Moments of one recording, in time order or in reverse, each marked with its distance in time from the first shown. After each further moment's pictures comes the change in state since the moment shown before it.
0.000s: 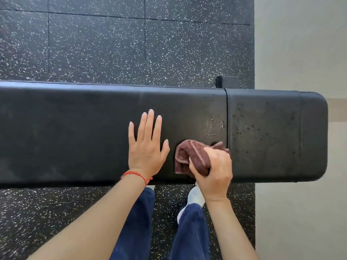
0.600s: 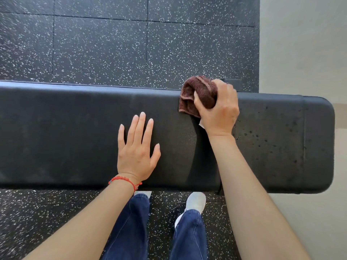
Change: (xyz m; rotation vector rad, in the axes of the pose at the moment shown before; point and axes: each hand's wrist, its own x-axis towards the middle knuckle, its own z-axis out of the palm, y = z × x) left_hand 0.001 0.001 0.000 0.011 0.059 -0.013; right_hand 0.159 0.014 0.031 -0.020 0.101 0.034
